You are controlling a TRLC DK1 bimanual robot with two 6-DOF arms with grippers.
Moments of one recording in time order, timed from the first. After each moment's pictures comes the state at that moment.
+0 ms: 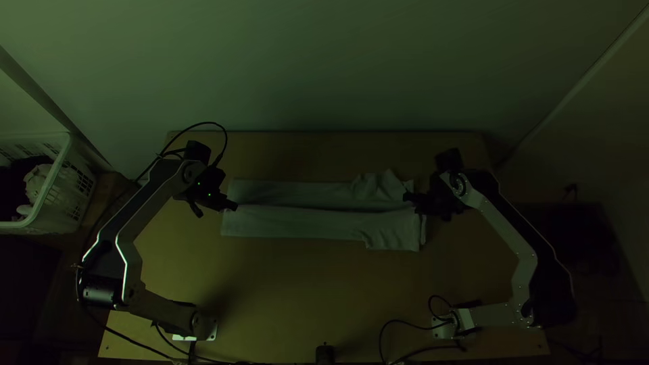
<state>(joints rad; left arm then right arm) -0.07 1.58 1.32 -1.00 0.02 0.28 0.20 1.52 1.19 -0.95 -0.16 0.35</state>
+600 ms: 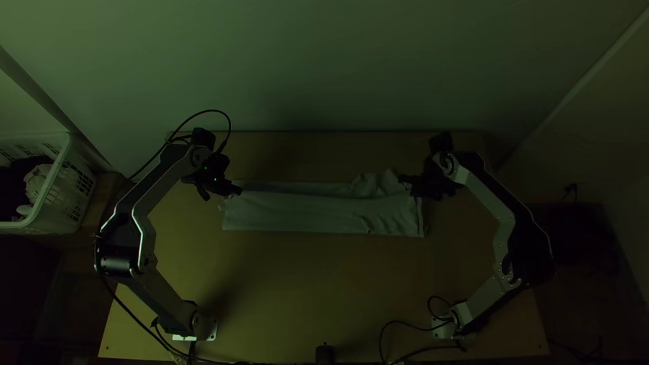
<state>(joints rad) -0.05 1.77 1.50 -0.98 0.03 0.28 0.17 1.77 1.39 -0.89 -0.16 0.33</state>
